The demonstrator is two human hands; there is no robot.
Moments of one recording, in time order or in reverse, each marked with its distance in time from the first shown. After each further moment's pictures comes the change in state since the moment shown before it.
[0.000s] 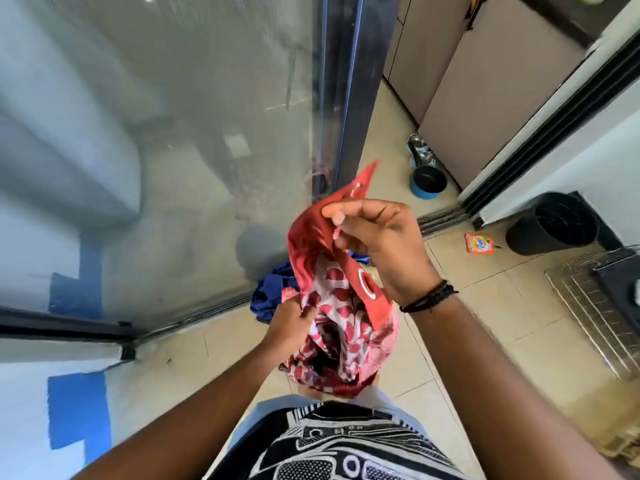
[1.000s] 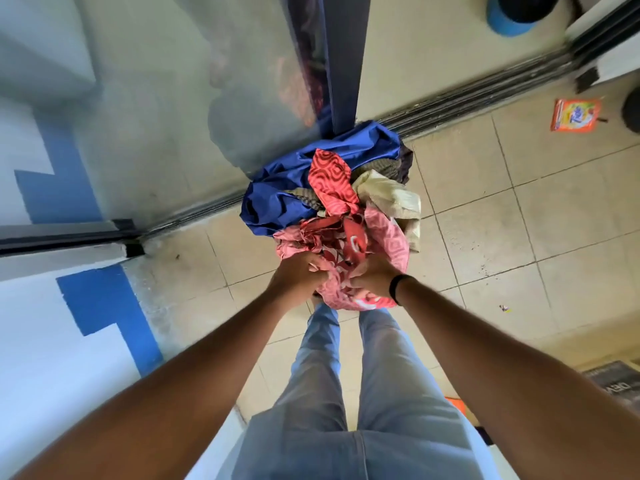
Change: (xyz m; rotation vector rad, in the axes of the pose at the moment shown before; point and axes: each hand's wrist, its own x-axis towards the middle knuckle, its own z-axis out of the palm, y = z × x) left_hand 0.107 -0.075 0.110 0.119 -0.266 -0.350; right_hand 0.026 0.384 -0.133 -0.735 -0.476 0.967
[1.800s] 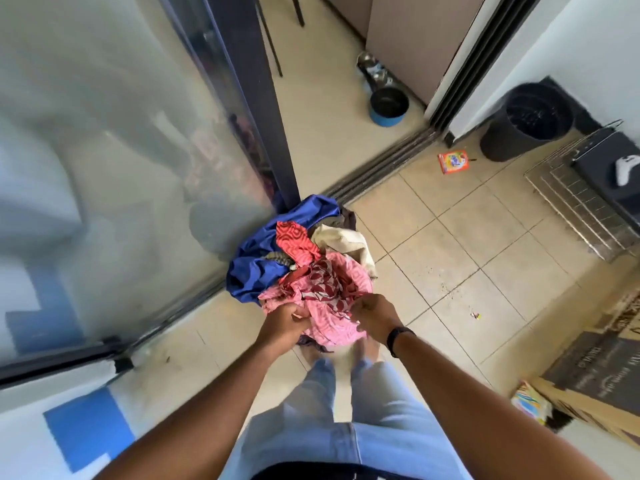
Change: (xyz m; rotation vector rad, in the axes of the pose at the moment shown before) left_hand -0.089 0.005 -0.011 0.103 -0.025 0.189; right_hand -0.154 0.008 0.035 0.520 0.483 0.052
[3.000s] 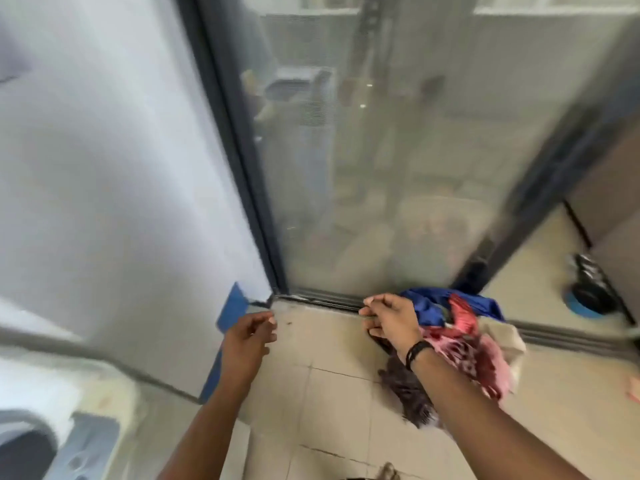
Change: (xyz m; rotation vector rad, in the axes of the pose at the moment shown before) left_hand -0.430 -0.295 -0.018 -1.014 1.126 0.059; right_hand -0.302 -0.033 0.246 0.017 -0.424 -0.626
